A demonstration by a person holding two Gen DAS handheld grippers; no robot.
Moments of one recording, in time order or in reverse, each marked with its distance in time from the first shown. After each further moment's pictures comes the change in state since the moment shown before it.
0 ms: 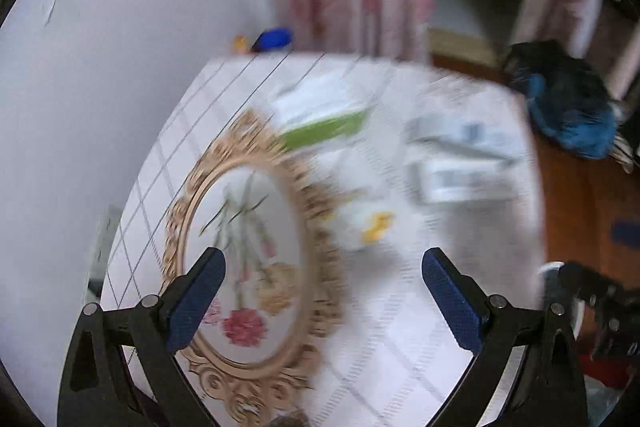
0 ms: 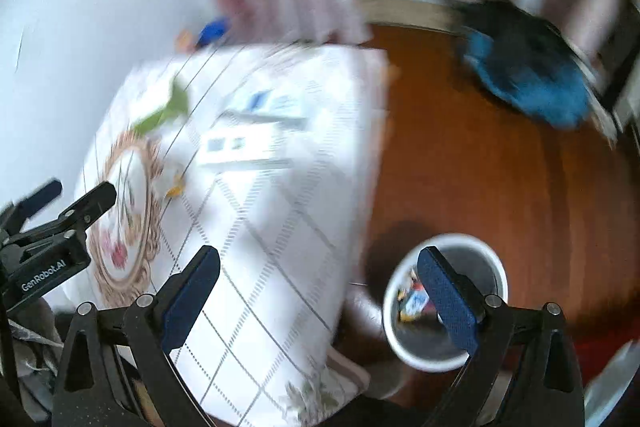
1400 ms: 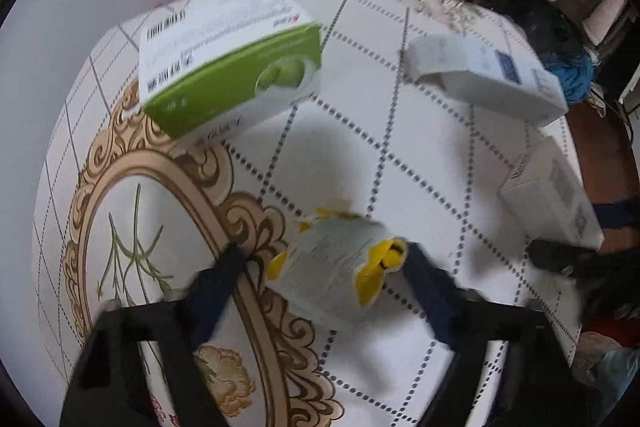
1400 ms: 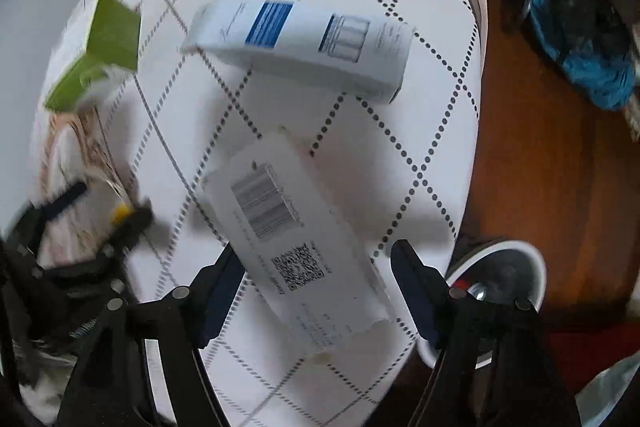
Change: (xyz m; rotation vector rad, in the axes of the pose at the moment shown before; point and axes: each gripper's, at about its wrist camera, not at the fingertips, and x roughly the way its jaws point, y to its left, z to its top) left arm 0.114 -0.014 0.023 0.179 0.120 -0.191; right arm 0.126 -0.010 0.052 0.078 0.286 0.003
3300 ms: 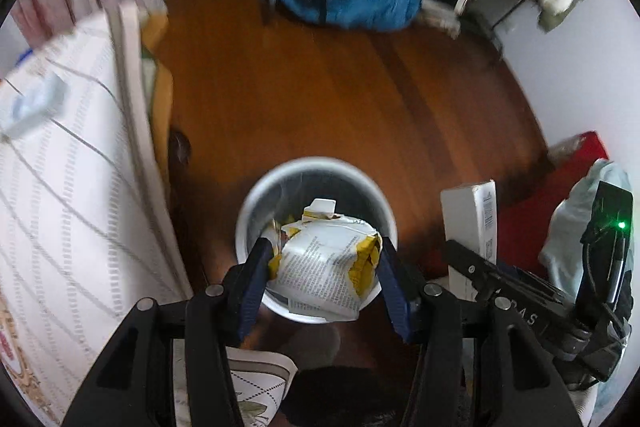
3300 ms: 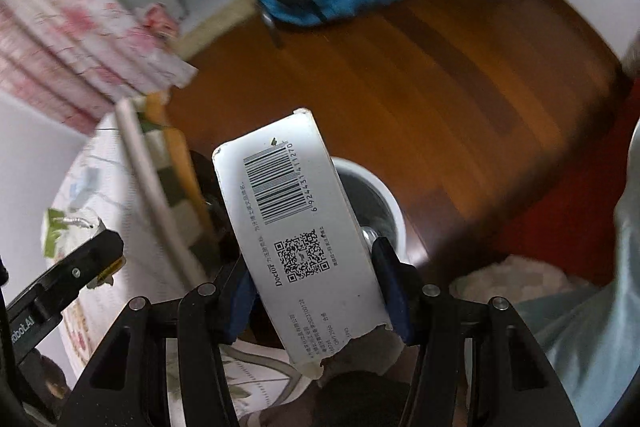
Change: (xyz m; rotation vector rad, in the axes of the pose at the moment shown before) left arm -0.064 -0.358 -0.047 0.287 0.141 -0.381; right arm -0.041 -0.305 -0.304 0.784 -0.340 0.092
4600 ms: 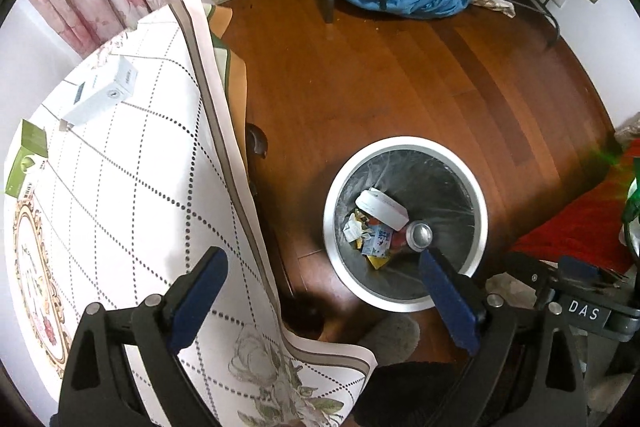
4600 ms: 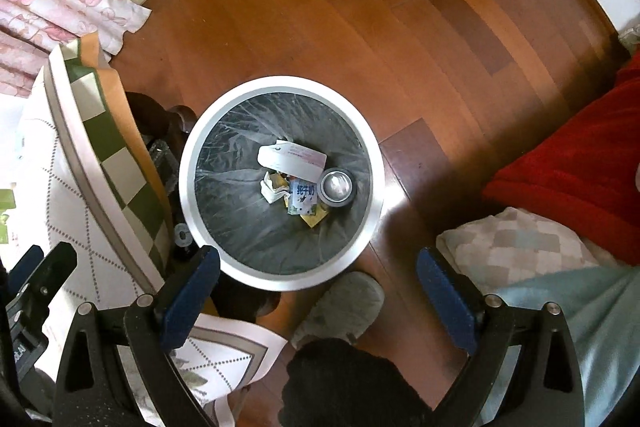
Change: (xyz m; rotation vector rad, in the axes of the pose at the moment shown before) left arm -0.007 0.018 -0.037 0.042 -0.055 0.299; right arm 0.053 -0.010 -0.024 -0.019 0.178 -0.106
